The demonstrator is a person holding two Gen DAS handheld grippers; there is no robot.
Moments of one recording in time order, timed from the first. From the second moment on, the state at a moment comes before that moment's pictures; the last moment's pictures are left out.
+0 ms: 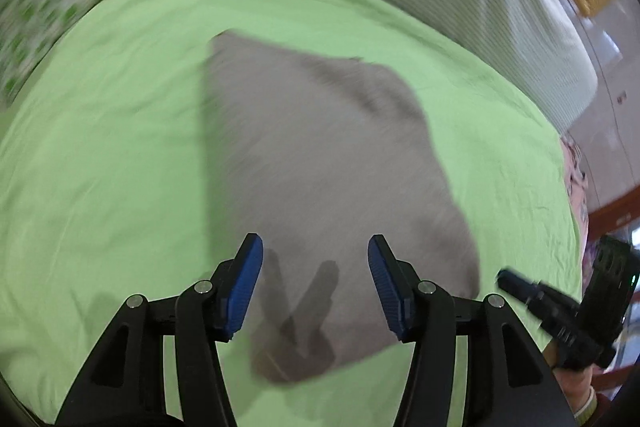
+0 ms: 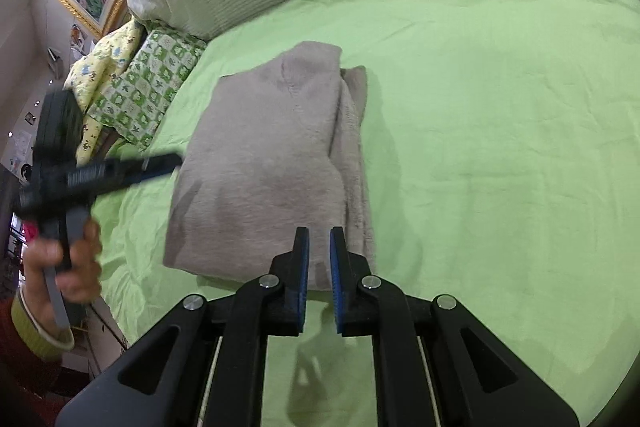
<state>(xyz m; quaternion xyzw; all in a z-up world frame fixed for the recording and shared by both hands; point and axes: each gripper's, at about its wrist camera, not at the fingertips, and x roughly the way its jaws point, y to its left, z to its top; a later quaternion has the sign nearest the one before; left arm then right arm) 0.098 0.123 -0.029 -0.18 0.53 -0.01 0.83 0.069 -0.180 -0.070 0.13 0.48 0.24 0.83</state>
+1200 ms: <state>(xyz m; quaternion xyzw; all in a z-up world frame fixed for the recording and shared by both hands) -0.028 0.097 -0.031 -0.13 0.47 0.05 0.87 0.039 -0.142 -0.061 0.11 0.47 0.23 0.85</state>
